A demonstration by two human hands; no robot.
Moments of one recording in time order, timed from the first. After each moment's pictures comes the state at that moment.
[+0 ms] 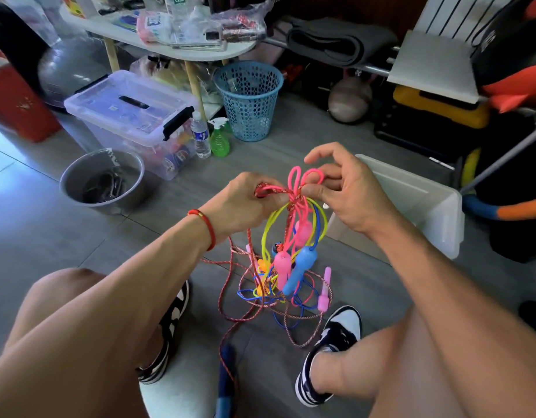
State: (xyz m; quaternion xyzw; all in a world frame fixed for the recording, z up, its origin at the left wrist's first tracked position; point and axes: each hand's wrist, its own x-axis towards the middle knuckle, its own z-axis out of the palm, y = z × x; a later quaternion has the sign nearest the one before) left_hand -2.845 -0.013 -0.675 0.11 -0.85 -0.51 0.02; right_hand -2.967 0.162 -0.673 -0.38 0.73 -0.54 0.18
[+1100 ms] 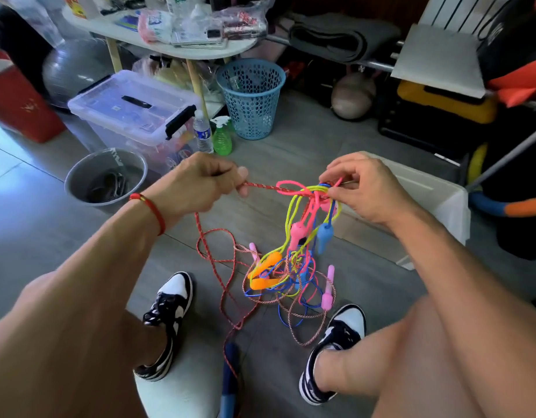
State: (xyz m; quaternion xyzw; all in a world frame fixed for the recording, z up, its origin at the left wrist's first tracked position) left_hand -2.817 -0.065 -0.650 0.15 -0.86 -0.48 0.03; right_hand -3.000 0.178 -0.683 -0.39 0.84 -0.38 0.09
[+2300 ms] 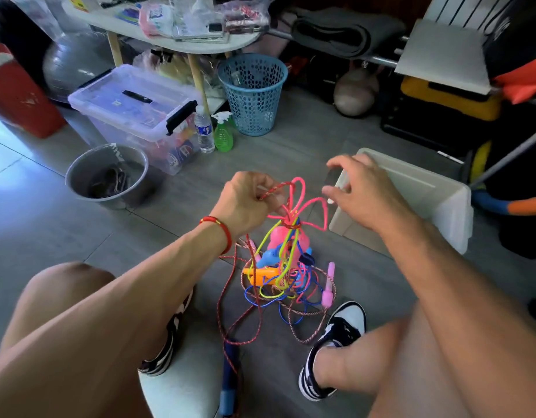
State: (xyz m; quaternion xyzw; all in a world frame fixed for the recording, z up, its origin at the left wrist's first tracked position) left_hand -2.848 -0.005 -0.698 0.22 -0.84 -0.49 0.07; right_hand -2.984 0.174 -0.686 -0.34 0.91 -0.22 0.04
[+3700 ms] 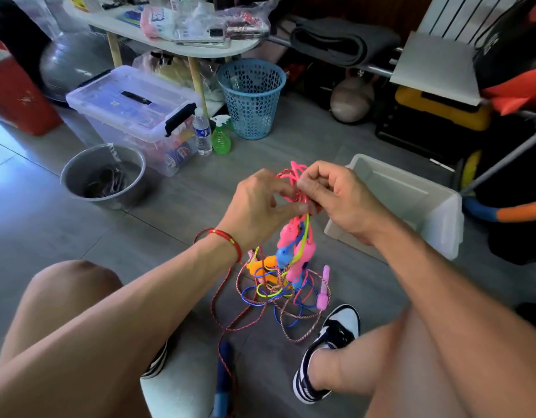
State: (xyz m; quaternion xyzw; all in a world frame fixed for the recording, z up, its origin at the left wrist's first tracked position) left_hand -2.844 0.011 -0.693 0.11 -0.89 -0.39 0.19; right_hand -2.954 0.154 -0.679 -0.38 0.72 -0.53 0.23
